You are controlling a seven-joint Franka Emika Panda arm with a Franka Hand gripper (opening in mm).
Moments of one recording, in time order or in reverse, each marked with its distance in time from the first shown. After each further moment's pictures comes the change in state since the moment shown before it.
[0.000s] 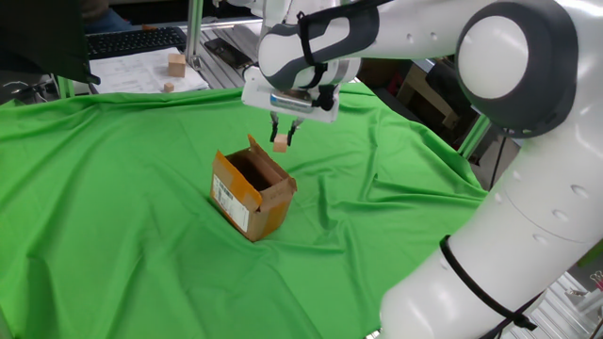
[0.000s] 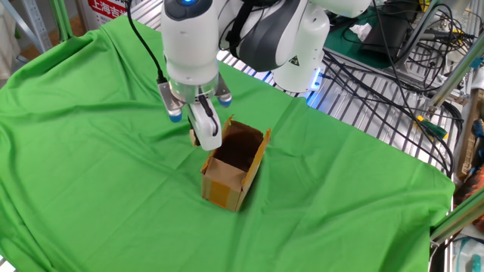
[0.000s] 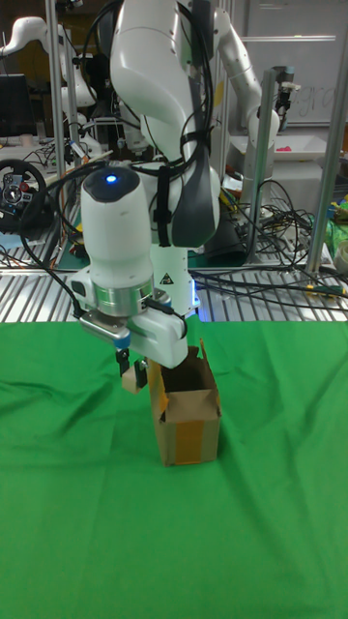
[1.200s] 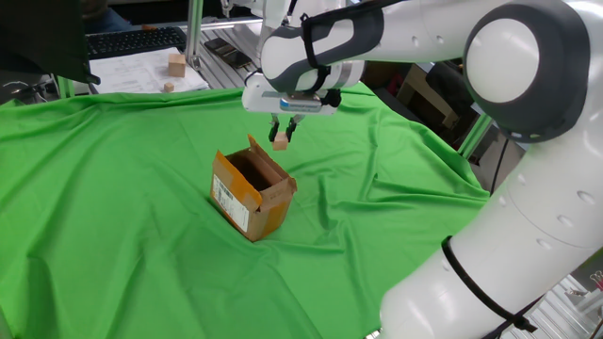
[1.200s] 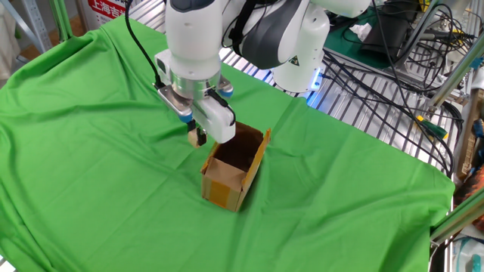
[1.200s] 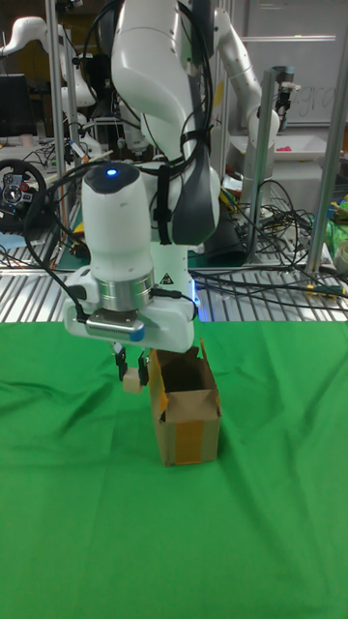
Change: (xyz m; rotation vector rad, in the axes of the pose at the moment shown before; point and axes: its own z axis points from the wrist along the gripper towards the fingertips) arm 0.001 0.002 -0.007 -0.028 -0.057 -0.368
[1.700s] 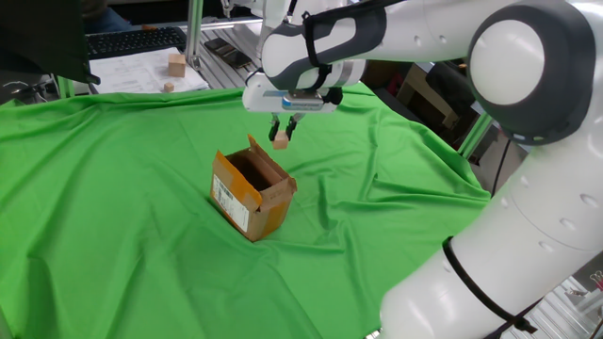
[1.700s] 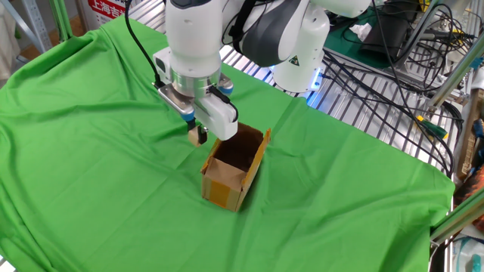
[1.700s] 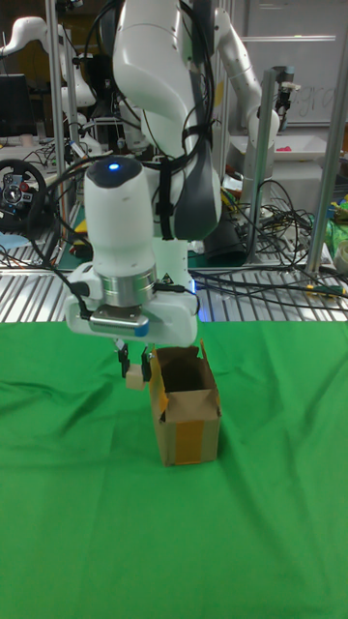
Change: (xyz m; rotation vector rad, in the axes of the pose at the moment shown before) arm 0.002 0.003 -0.006 -0.005 0.004 -0.039
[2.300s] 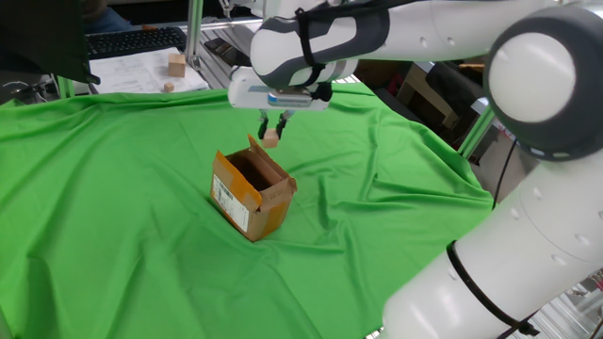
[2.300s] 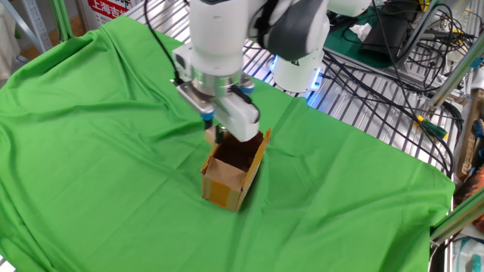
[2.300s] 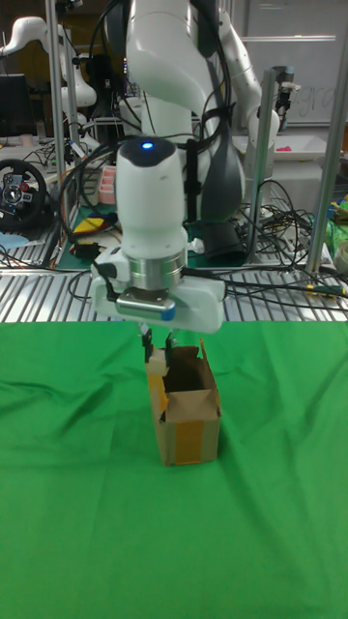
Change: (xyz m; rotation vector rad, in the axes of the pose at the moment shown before) arm 0.015 0.033 -0.020 0.012 0.004 0.046
